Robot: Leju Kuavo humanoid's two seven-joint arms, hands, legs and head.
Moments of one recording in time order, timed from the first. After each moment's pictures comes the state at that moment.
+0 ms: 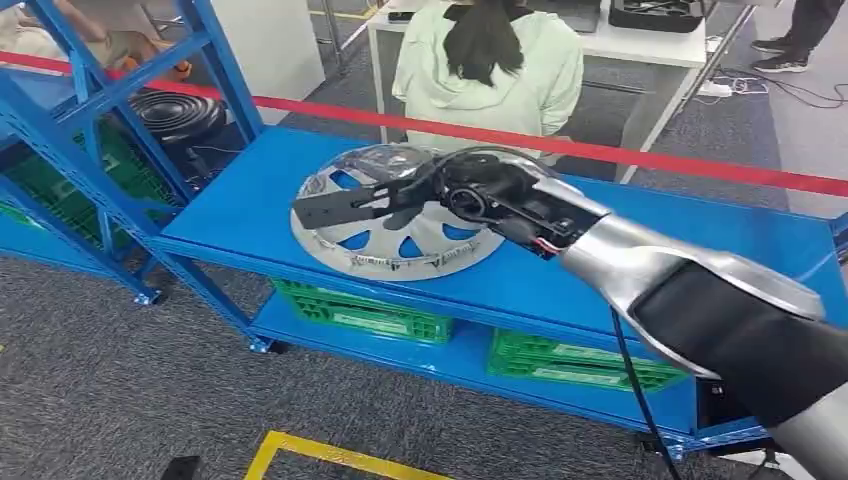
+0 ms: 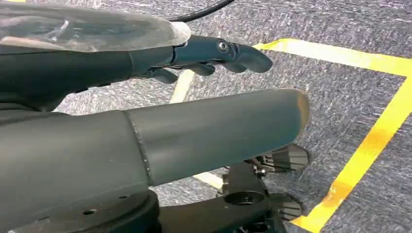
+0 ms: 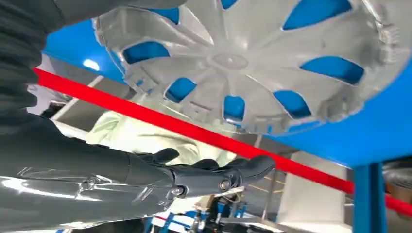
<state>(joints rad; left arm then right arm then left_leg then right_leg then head) -0.24 0.10 -0.96 -0.24 0.99 0.18 -0.06 -1.16 -0.02 1.06 -0.90 0.28 0.34 0.07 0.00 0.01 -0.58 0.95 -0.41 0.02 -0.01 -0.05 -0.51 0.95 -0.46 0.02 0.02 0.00</state>
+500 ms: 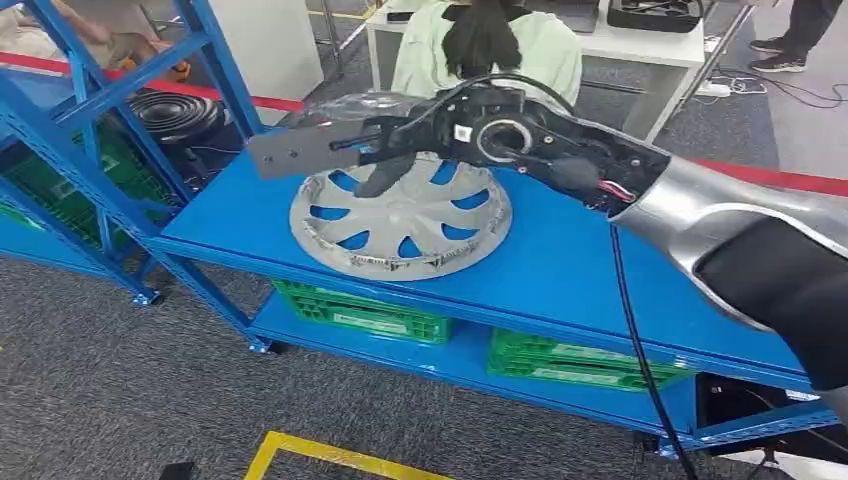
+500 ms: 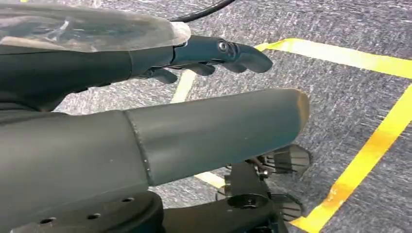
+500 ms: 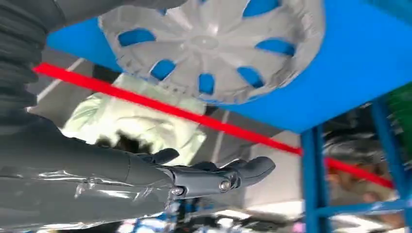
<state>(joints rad) -0.22 0.11 -0.95 -0.24 1.02 0.18 -0.08 -1.35 -0.16 1.18 -1.21 -0.21 0.42 0.28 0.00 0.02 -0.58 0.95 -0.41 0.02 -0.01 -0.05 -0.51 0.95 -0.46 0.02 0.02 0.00</state>
